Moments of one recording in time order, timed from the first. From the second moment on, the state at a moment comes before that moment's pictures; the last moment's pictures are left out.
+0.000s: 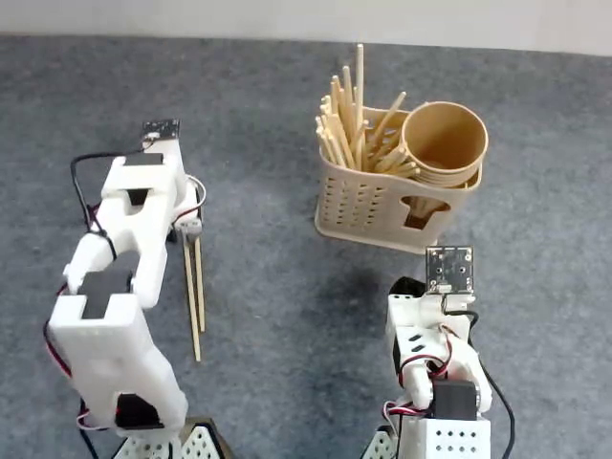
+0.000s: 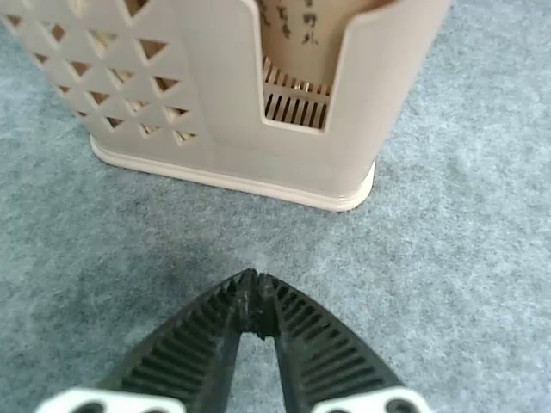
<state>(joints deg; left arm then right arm) -9.4 23.4 8.2 64.0 11.1 -3.0 -104.5 95.7 54.5 6.2</state>
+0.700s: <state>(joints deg) -4.2 28.9 -2.4 78.8 20.4 -3.0 -104.5 95.7 54.5 6.2</state>
